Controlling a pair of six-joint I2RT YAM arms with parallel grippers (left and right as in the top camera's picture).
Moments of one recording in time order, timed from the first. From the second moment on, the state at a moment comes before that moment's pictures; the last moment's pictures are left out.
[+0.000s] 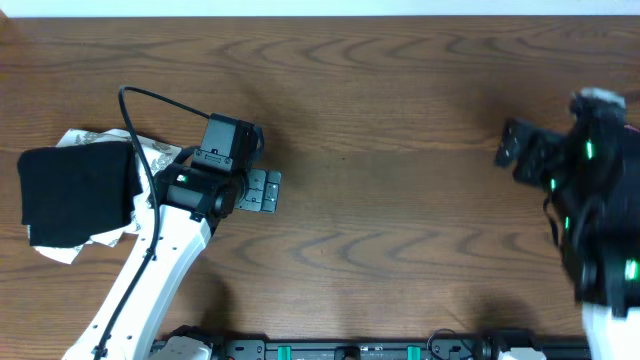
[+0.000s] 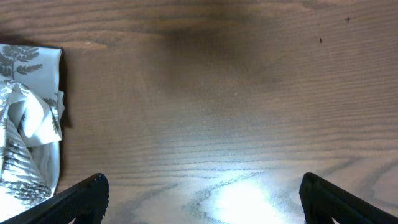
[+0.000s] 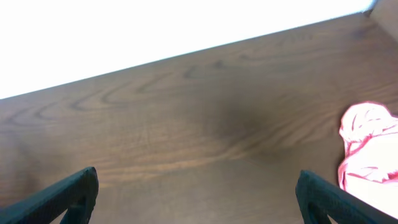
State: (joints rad) left arm -0.31 1.30 1.08 -0.93 -0.09 -0.11; right arm 0.02 0.89 1.09 -0.71 0.10 0.28
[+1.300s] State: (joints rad) left arm -0.31 1.30 1.08 -0.93 -0.09 -0.11; right arm 0.05 0.01 0.16 -0.59 0.12 0.27
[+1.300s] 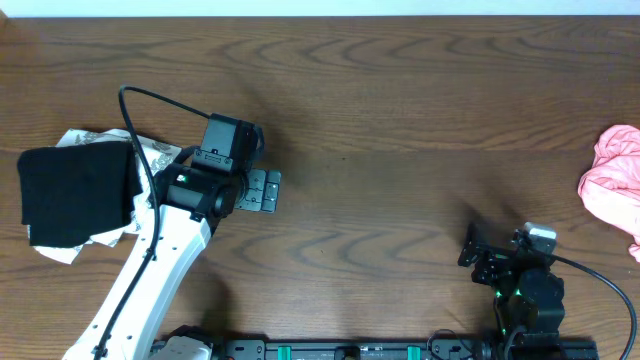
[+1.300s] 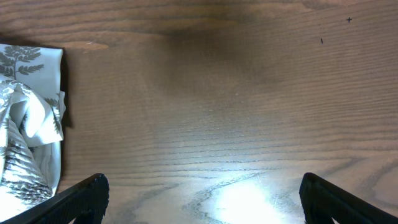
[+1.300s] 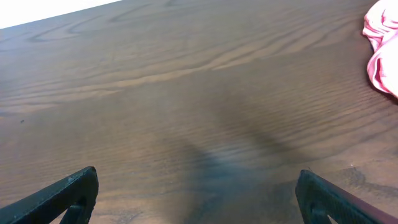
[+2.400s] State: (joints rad) left arm -0.14 0.67 0.51 -0.42 -0.01 -0.04; right arm 0.05 0.01 0.16 -0.59 0.11 0.27
